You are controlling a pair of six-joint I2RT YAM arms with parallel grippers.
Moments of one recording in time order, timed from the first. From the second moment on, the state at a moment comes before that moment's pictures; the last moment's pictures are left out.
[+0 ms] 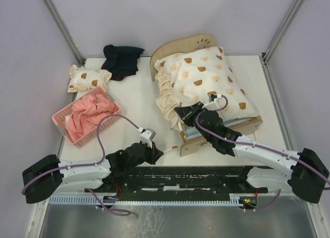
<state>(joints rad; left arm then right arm) -1.10 0.97 0.14 0.35 -0.20 -0.61 0.92 1.14 0.66 0.30 0.41 1.20</state>
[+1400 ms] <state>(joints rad) -1.08 1.05 0.33 0.29 -0.30 -0.60 0.91 0.96 0.90 -1.18 0.84 1.60</state>
